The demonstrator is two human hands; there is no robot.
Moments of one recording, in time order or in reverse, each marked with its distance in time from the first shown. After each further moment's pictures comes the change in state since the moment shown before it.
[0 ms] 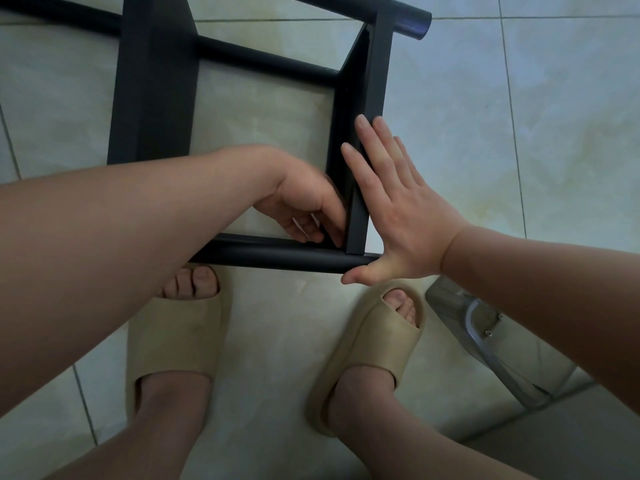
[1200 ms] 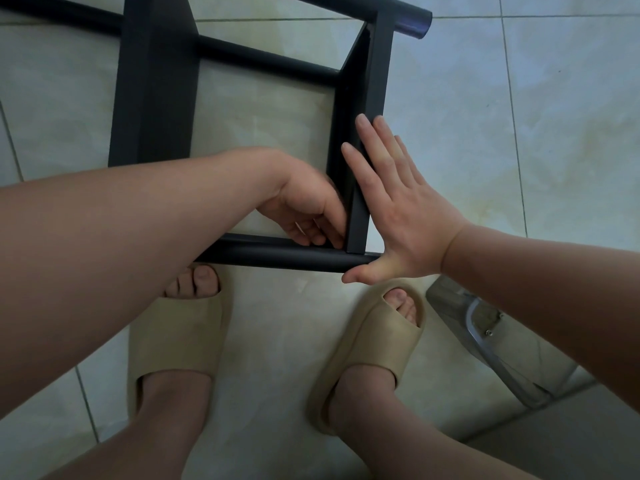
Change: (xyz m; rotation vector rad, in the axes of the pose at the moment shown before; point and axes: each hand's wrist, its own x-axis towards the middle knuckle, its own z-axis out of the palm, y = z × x) left_hand 0.001 0.000 0.003 -0.003 -0.015 -0.023; right_hand 0.000 -0.001 -0.002 0.004 -0.003 -0.004
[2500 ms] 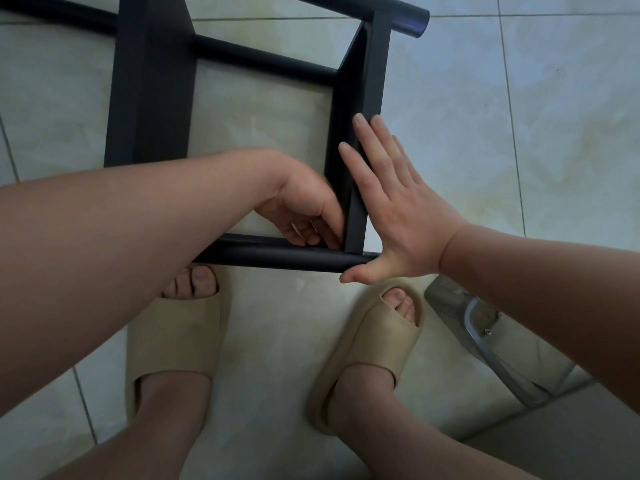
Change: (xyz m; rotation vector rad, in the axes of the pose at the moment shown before) left_hand 0.002 0.000 0.001 0.010 -0.018 -0.021; right_hand 0.000 0.000 0.000 0.000 -0.007 0.003
